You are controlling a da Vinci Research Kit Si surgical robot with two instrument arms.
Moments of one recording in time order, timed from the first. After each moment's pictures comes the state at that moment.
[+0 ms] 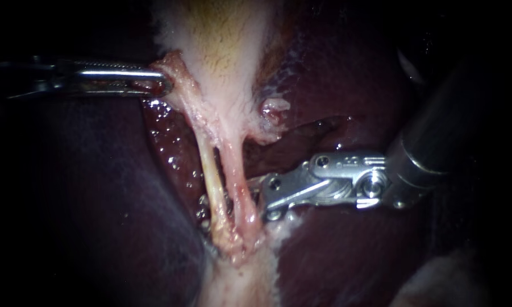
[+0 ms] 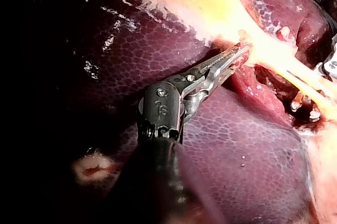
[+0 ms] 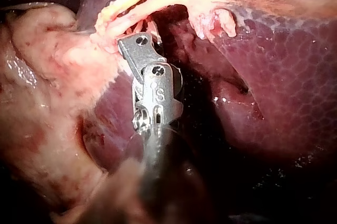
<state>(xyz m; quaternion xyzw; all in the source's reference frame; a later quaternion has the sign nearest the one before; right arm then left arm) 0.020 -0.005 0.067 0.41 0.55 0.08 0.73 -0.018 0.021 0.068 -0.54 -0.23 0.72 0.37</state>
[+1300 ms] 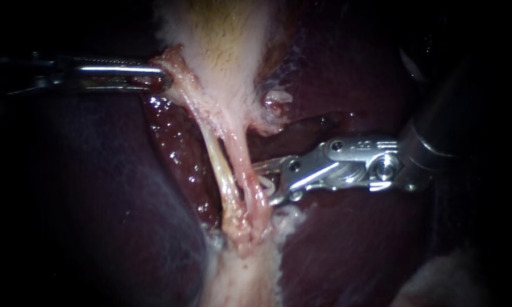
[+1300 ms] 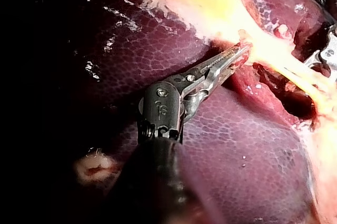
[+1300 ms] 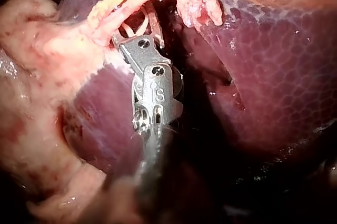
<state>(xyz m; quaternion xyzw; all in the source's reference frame) 0.017 -0.002 0.071 0.36 0.53 0.09 0.76 -0.018 0.021 0.068 -0.54 -0.23 0.72 0.37</state>
